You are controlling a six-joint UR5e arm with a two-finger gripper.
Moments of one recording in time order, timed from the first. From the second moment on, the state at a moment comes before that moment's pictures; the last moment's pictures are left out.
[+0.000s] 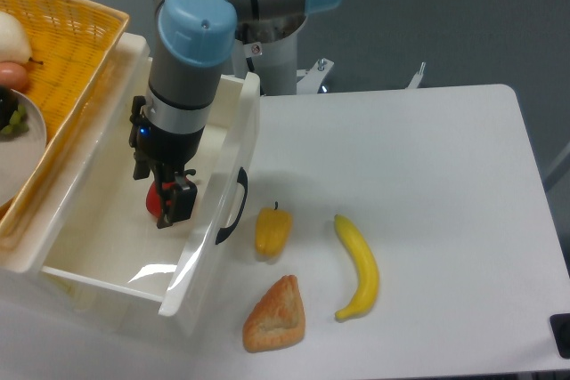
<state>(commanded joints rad) 2.26 -1.78 -1.47 -1.20 1.13 1.16</state>
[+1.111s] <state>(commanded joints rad) 2.64 -1.83 -1.47 -1.19 1.06 0.91</state>
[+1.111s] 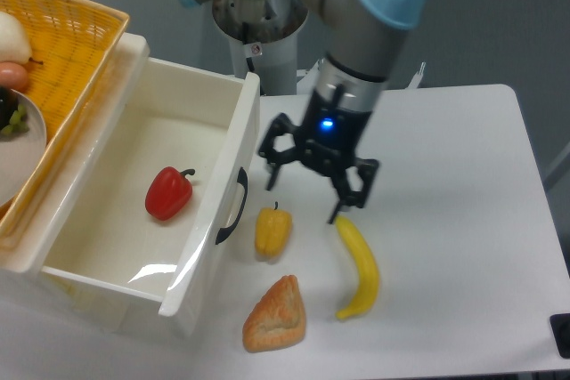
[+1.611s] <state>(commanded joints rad) 2.71 -1.91 -1.52 -1.17 1.21 1.01</state>
